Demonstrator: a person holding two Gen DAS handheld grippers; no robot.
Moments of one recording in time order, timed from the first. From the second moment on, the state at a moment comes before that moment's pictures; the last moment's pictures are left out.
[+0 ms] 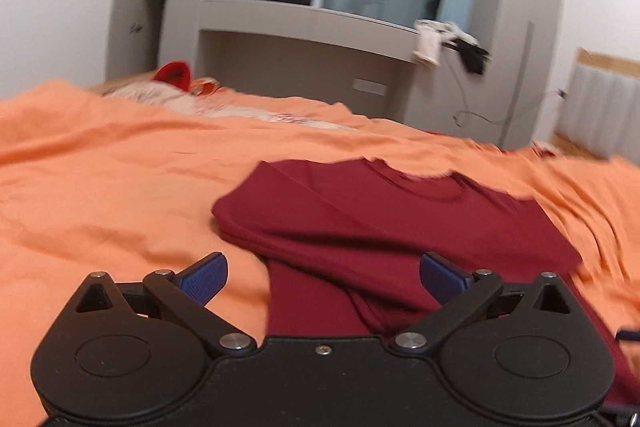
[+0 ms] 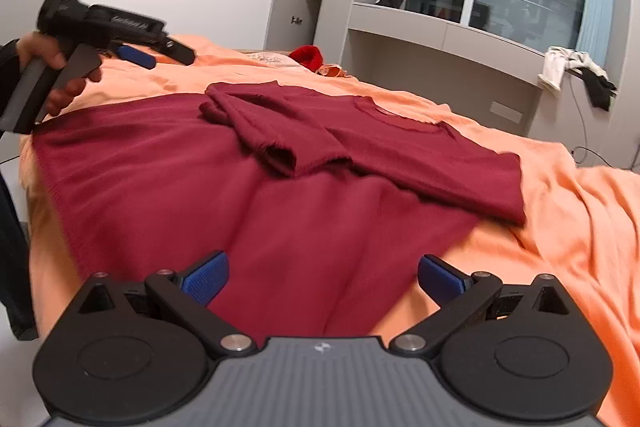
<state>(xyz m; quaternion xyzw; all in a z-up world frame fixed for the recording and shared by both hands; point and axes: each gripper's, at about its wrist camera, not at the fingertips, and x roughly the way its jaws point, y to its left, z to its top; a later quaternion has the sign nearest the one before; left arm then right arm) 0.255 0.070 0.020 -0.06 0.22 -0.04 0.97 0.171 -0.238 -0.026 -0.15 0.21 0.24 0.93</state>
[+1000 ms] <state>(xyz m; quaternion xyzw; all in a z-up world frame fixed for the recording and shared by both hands) 0.155 0.090 -0.006 -0.07 0.27 0.04 0.96 0.128 -0.295 -0.010 0.04 0.23 0.06 0.97</state>
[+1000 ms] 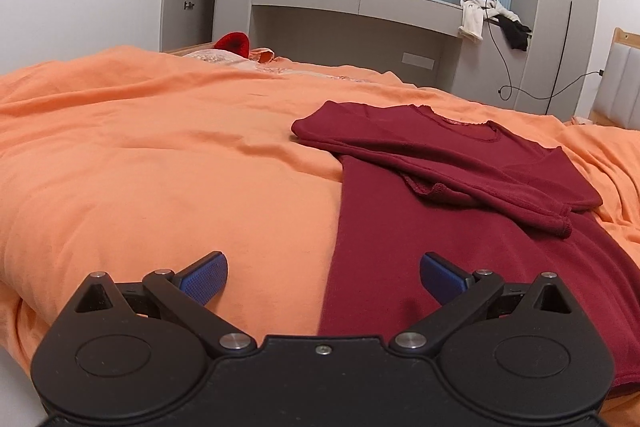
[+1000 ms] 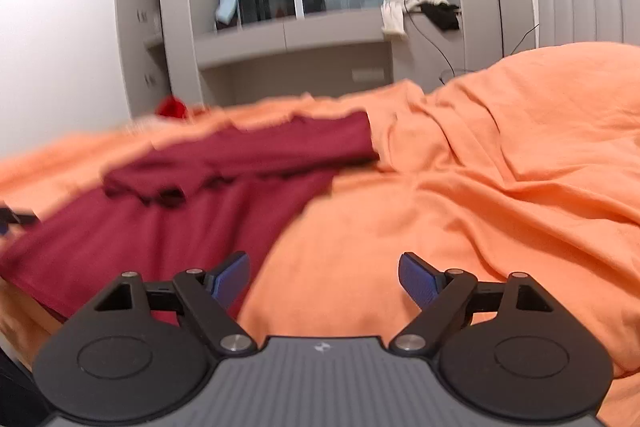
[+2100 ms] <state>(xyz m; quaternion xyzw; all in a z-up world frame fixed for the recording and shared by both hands) 0.153 0.084 -0.007 -0.05 0.27 0.05 0.96 0.093 -0.209 -0.031 -0.11 0.22 0.12 0.96</state>
